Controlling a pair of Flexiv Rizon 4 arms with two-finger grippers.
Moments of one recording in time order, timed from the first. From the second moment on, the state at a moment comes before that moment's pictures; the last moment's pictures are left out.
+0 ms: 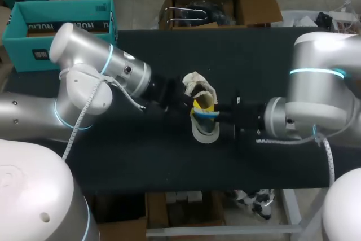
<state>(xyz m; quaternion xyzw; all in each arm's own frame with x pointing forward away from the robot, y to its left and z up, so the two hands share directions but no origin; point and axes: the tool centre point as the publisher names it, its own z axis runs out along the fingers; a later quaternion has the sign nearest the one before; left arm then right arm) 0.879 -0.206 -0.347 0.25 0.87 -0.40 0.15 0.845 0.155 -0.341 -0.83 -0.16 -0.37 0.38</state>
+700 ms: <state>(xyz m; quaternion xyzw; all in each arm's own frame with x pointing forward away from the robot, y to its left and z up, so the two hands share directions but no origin) 0.872 -0.200 -0.349 0.23 0.87 -0.41 0.15 0.853 0.159 -0.366 -0.84 -0.14 -0.36 0.39</state>
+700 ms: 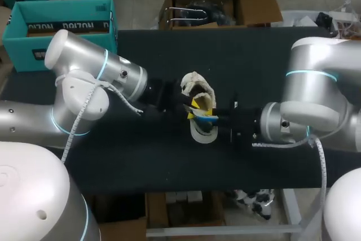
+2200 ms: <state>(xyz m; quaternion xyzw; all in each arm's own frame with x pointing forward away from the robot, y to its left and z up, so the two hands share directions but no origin) 0.847 -0.202 -0.333 0.26 0.86 -0.42 0.16 0.830 0.154 -0.344 -0.84 -0.12 -0.35 0.38</state>
